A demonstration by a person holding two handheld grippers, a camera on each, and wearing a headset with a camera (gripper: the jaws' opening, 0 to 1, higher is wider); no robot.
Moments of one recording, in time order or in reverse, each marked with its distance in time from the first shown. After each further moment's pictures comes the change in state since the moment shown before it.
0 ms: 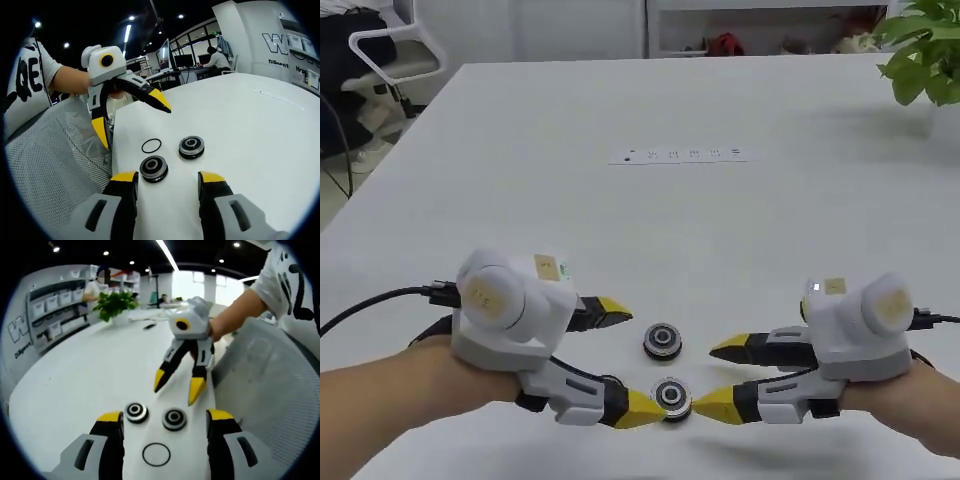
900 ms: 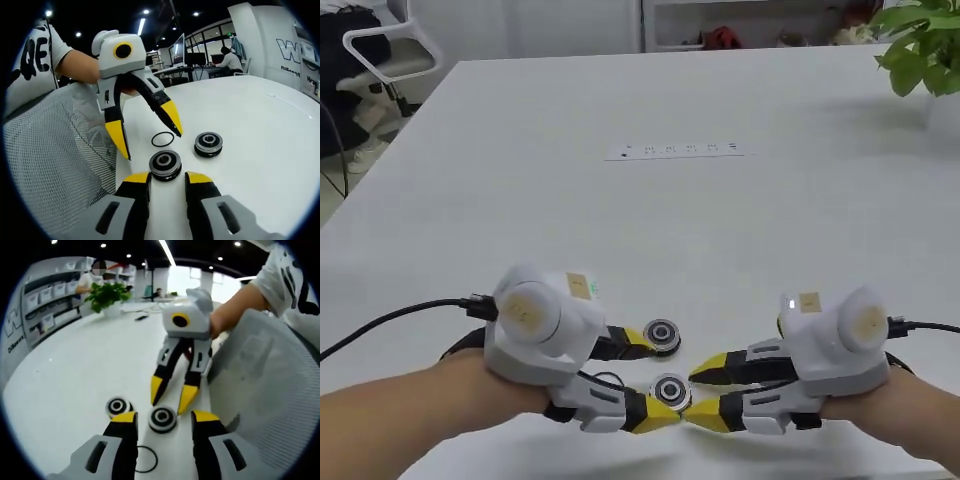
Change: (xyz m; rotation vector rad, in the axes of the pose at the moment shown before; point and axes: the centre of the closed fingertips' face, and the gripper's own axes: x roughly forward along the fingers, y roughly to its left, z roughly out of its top) left arm 0.027 -0.016 -0.014 -0.035 0.053 -0.067; right arm 0.016 0.016 -0.011 -0.093 0.032 0.063
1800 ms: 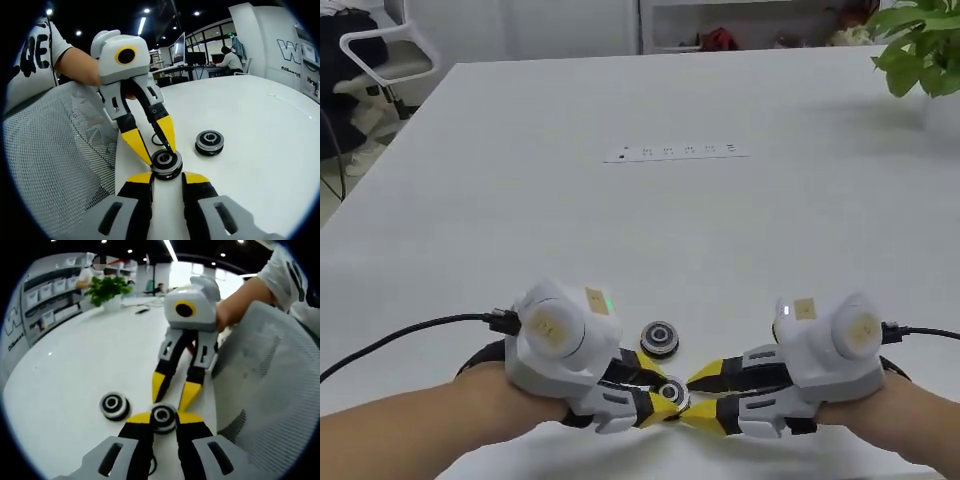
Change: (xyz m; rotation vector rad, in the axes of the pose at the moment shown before) left arm 0.016 0.001 -0.011 0.001 0.038 0.023; right arm 0.002 0.000 -0.003 -0.006 0.010 -0.004
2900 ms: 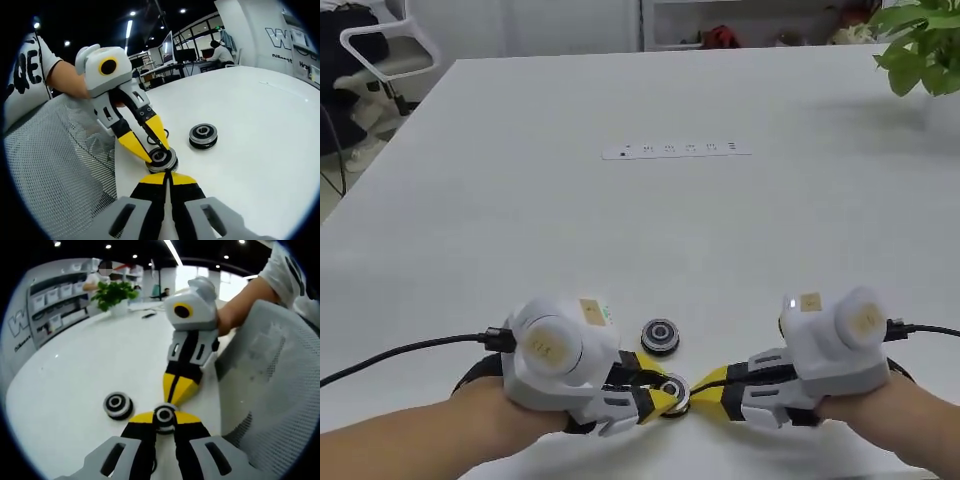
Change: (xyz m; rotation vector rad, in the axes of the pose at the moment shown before) left arm 0.000 0.003 -0.001 0.002 -0.042 0.063; right arm -0.004 -0.002 -0.005 0.132 -0.003 -0.025
